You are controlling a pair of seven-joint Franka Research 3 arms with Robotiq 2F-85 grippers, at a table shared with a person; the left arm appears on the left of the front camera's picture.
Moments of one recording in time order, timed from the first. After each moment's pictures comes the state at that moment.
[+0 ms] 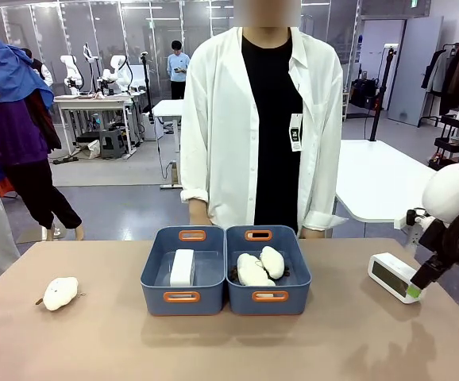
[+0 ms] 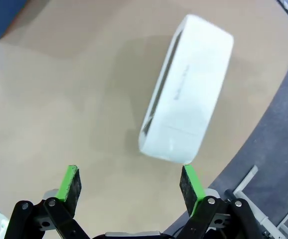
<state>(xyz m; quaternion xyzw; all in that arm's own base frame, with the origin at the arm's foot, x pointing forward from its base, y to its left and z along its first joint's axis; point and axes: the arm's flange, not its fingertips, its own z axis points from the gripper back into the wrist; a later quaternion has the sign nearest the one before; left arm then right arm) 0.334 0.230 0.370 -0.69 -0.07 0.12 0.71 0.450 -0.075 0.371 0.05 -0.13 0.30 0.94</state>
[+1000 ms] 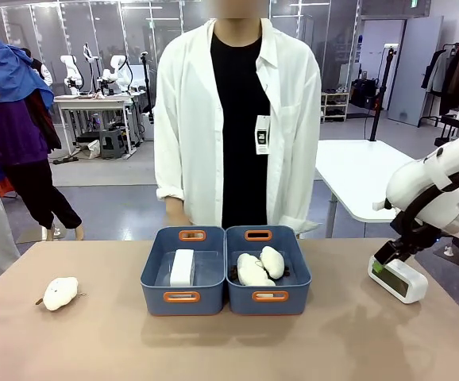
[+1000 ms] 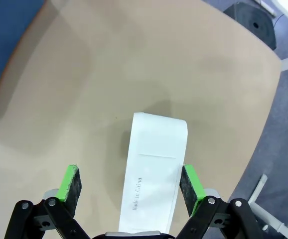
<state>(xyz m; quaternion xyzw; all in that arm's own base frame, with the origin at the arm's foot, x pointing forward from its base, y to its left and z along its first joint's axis) 0.334 0.230 0.370 -0.69 -0.07 0.12 0.71 0.521 -0.056 0.352 0.07 -0.19 0.22 0.95</state>
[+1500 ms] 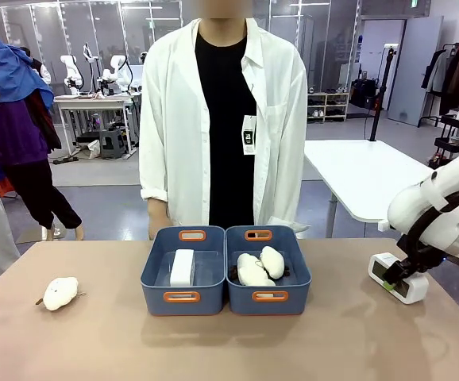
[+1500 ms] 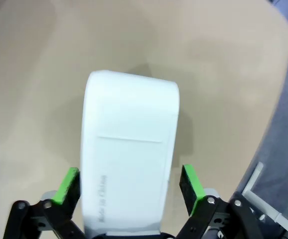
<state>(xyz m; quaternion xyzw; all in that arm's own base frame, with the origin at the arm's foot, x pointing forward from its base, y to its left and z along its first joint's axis) 0.334 0.230 0.370 -0.69 -0.07 0.12 0.71 0.517 -0.074 0.309 0.04 -0.16 0.22 0.96</state>
